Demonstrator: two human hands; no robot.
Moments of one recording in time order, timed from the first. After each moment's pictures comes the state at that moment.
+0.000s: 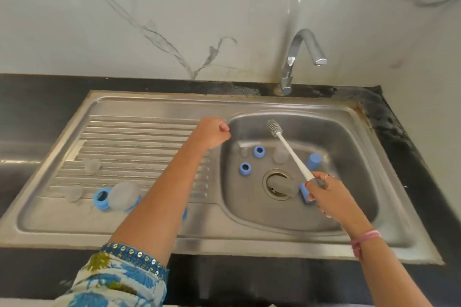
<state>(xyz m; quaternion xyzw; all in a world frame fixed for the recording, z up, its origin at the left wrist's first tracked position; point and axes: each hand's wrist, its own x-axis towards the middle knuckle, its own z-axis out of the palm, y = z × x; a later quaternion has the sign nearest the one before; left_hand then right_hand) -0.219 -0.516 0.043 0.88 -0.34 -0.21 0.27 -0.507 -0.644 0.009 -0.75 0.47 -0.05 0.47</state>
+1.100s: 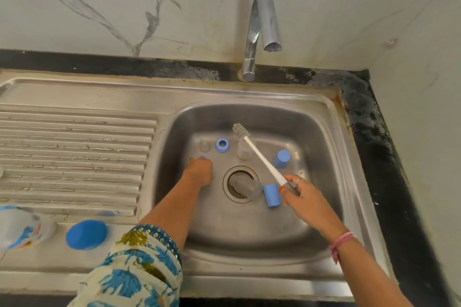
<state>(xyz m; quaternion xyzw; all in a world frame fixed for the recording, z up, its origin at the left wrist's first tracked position) -0.277 -0.613 -0.136 0.88 -0.34 -0.32 -0.09 -0.525 -0.744 -0.044 -0.78 0.42 0.06 0.46</state>
